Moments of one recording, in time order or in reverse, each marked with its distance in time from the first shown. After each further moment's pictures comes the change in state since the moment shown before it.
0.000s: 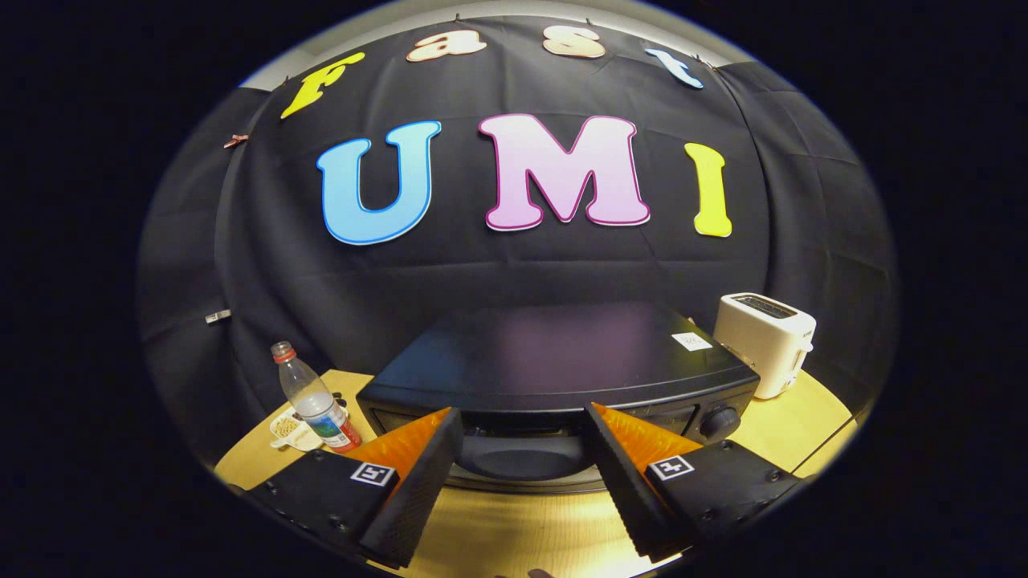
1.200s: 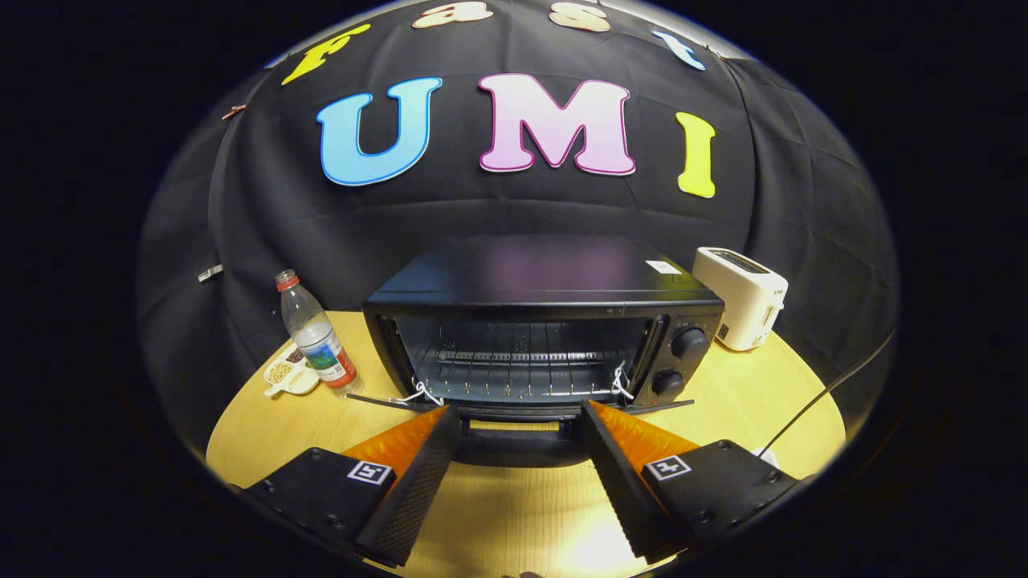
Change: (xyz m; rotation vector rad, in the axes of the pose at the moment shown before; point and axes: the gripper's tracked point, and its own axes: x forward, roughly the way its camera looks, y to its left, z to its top) arm -0.072 -0.003 -0.065 -0.022 0.245 -0.071
